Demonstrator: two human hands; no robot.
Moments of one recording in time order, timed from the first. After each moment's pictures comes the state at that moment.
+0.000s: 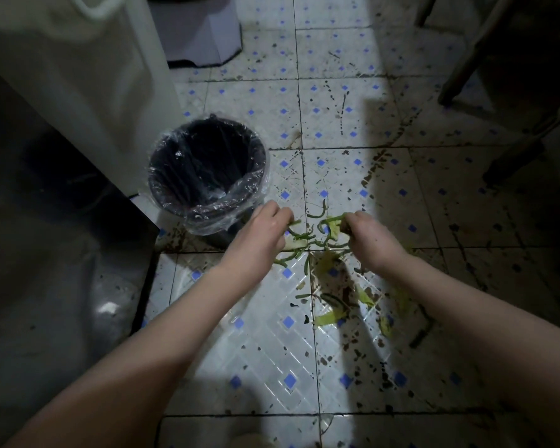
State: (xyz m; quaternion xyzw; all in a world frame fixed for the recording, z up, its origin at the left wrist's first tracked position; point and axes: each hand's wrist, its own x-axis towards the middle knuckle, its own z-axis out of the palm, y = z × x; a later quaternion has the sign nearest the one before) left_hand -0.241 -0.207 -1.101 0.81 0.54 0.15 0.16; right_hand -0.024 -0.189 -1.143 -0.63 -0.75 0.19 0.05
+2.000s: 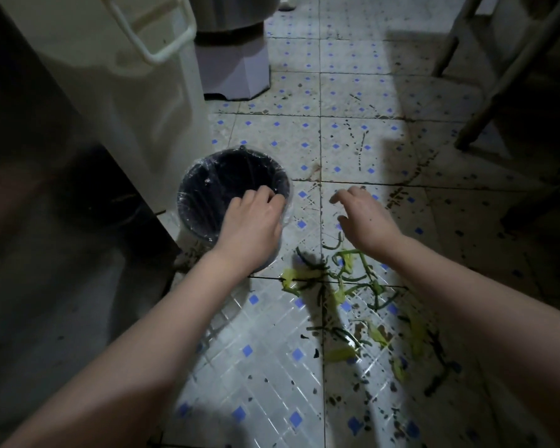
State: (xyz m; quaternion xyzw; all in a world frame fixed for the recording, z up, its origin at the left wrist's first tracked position) left_hand -0.269 -0.170 -1.057 0.78 0.62 0.08 -0.02; right_hand -0.068 -0.128 -1.084 -0.59 -0.80 0.10 0.08
